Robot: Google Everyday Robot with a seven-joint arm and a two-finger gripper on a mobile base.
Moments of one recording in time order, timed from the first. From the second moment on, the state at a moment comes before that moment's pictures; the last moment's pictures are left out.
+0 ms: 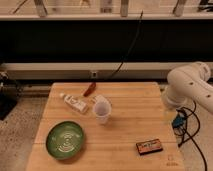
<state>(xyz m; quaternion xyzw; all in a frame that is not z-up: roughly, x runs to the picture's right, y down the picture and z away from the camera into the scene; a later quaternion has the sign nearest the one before) 0.292 0.110 0.681 -0.28 0.02 0.03 0.96</state>
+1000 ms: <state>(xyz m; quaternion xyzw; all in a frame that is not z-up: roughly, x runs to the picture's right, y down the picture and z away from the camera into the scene) 0.296 0.152 0.678 -0.29 0.02 0.03 0.96</state>
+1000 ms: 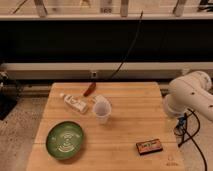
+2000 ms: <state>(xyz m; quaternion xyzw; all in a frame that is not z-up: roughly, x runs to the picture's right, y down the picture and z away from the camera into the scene) 0.305 0.204 0.675 -0.31 0.01 0.02 0.95</state>
